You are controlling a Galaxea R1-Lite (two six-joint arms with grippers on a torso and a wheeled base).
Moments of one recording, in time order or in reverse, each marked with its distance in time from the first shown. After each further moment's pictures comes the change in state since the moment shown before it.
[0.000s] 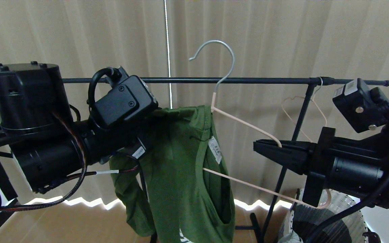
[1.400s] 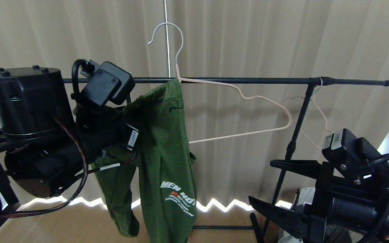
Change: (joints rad) left arm -0.025 -0.006 0.017 -0.019 0.395 -0.322; right arm -0.002 -0.015 0.191 -0.049 -0.010 -0.038
